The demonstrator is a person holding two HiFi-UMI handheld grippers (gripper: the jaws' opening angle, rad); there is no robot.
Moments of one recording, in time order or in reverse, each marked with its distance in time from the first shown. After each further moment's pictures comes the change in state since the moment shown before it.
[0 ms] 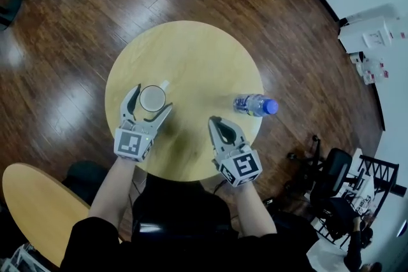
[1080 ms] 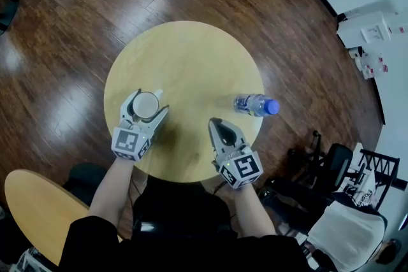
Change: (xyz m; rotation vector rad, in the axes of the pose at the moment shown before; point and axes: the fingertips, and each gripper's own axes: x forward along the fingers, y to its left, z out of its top) left arm 0.002 0.015 -0.030 -0.076 0.082 -0.048; right arm 0.005 0.003 0.000 0.058 -0.006 -0.033
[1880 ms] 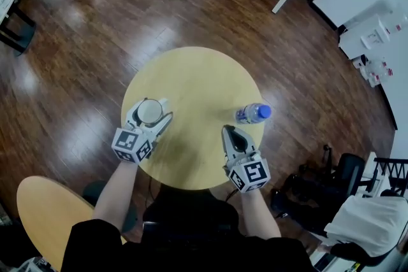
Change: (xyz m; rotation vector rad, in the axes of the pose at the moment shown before) left arm -0.013 -0.006 0.063 -0.028 -0.021 -0.018; right arm -0.042 -0.016 0.037 -0.033 -0.145 -0.053
